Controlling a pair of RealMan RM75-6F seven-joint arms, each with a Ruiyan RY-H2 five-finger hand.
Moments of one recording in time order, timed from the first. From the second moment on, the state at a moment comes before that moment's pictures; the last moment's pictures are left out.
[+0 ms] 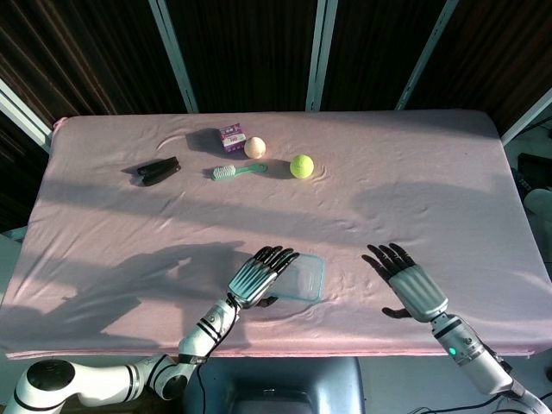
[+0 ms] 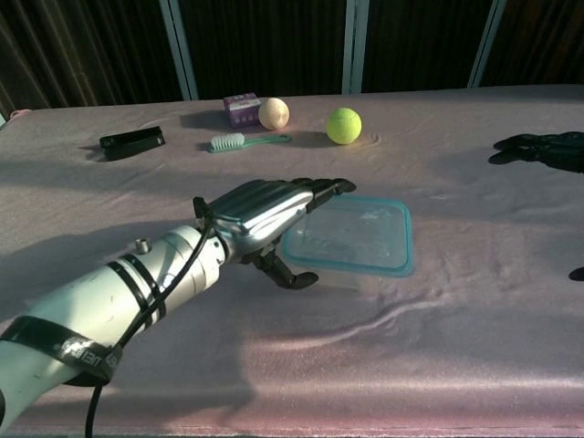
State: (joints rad) left arm -0.81 -1.92 -0.16 -1.27 1.34 0.97 0.33; right arm 0.37 -1.26 0.02 -1.50 -1.70 1.15 -0.03
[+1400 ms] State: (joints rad) left arm -0.80 -1.90 -0.14 -1.26 1.34 0.95 0.28; right arm 0.57 -1.59 -0.02 -1.28 -1.76 1.15 0.08
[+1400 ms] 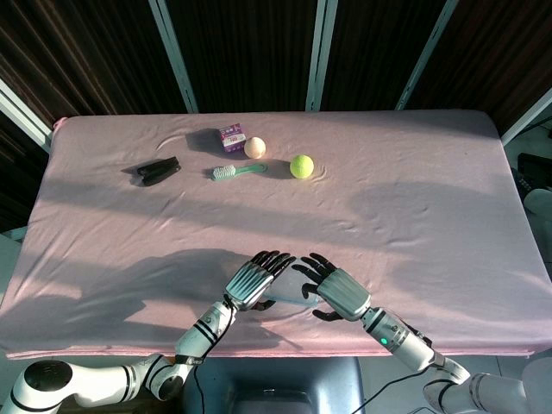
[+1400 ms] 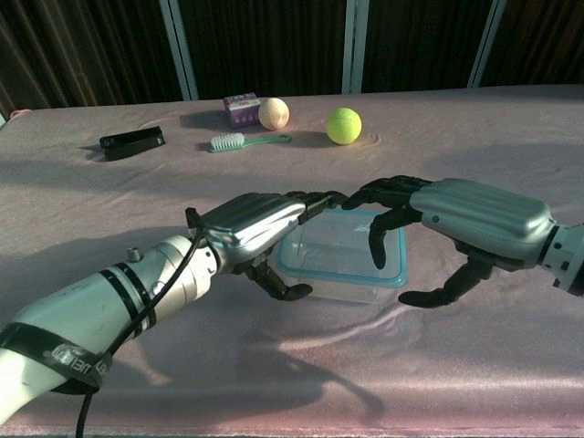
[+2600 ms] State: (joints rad) left arm -0.79 -1.87 -0.10 -1.32 1.34 0.92 0.30; right arm 0.60 -1.58 -0.01 -1.32 -1.70 1.14 0.04
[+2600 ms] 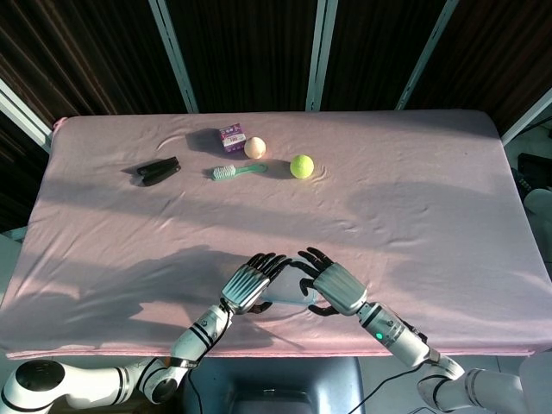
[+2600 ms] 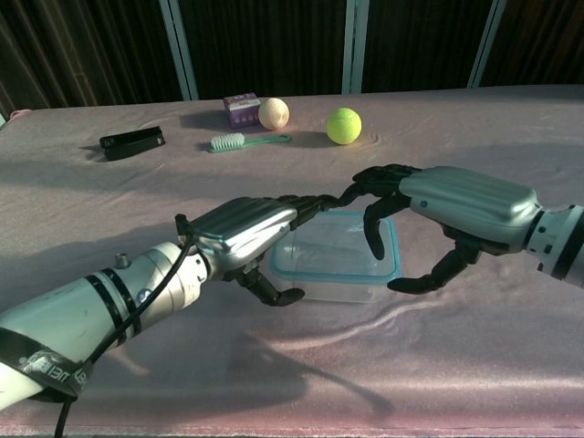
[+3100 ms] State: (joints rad) left arm -0.79 -1.85 -0.09 -1.33 1.35 0.92 0.30; right arm 0.62 -1.57 0.01 -1.34 -1.68 1.14 0.01
